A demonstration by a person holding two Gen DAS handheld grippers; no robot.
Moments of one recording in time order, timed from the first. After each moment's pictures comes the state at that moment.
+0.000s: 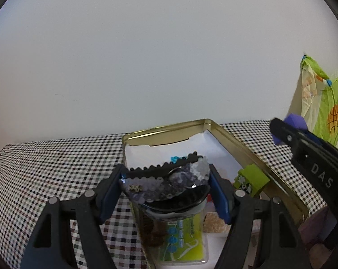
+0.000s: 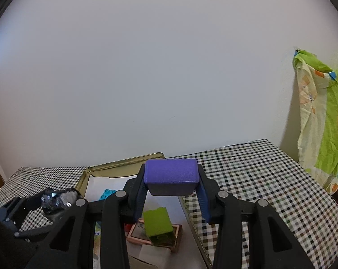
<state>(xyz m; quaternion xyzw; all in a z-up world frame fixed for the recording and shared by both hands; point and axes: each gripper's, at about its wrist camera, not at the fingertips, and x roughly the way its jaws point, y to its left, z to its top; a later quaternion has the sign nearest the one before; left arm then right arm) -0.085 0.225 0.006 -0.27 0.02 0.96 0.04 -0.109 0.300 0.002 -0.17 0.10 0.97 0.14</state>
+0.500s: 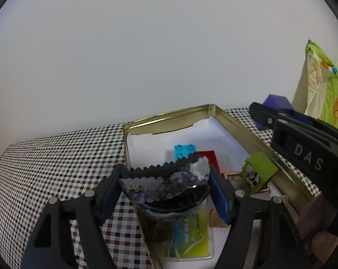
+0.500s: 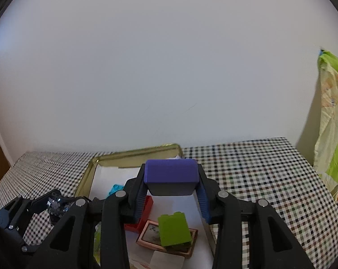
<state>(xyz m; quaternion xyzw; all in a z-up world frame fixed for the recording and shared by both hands) -0.094 0.229 -0.002 -0.31 0.04 0.95 0.02 -0.159 0.321 0.000 -0.24 0.08 0.96 0.09</state>
